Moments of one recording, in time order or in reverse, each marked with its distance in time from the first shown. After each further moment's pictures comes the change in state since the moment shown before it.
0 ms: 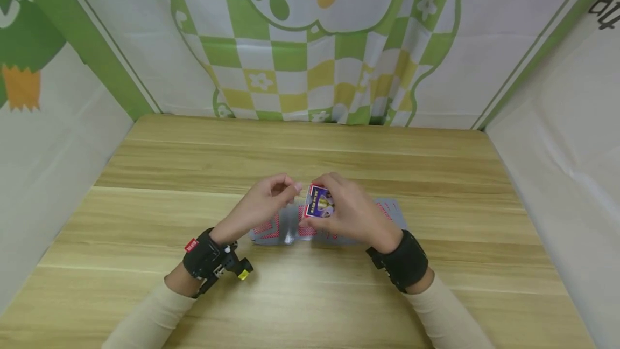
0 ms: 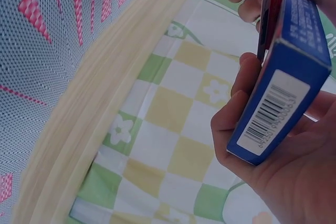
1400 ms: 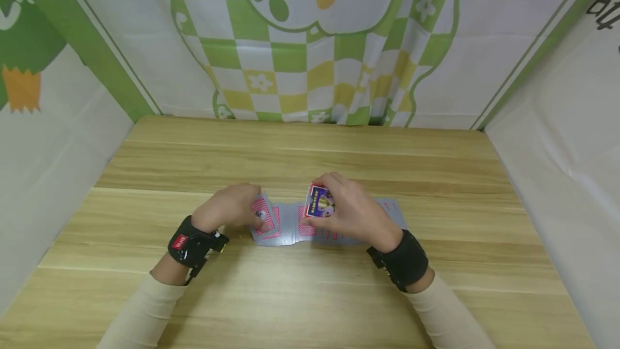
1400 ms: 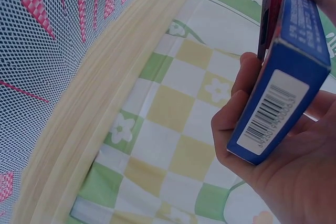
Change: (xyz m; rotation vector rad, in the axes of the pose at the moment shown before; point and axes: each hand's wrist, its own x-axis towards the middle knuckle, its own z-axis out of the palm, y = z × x) left_hand -0.005 -0.027 -0.043 0.713 -0.269 -0.164; right_hand 0.000 -0.002 -0.003 -0.041 -0.011 0.056
